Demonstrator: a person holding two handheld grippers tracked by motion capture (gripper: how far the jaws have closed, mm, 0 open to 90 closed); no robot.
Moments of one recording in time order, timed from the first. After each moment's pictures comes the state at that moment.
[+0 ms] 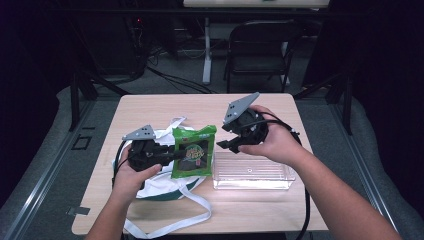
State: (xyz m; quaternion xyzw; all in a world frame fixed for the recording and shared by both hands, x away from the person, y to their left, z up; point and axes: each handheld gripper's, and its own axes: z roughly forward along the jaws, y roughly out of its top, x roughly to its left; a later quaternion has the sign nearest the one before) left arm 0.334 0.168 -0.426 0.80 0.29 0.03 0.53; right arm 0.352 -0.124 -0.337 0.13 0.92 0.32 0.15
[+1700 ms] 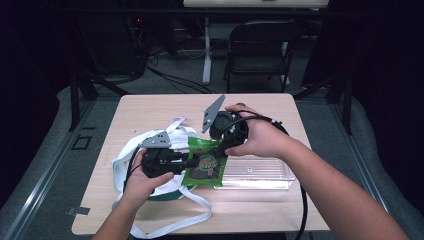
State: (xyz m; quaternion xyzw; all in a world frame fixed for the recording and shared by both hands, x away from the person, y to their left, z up) left arm 0.323 0.137 -0.432 0.82 0.24 0.01 0.52; right arm 0.349 -0.081 -0.330 0.05 0.96 0.23 0.13
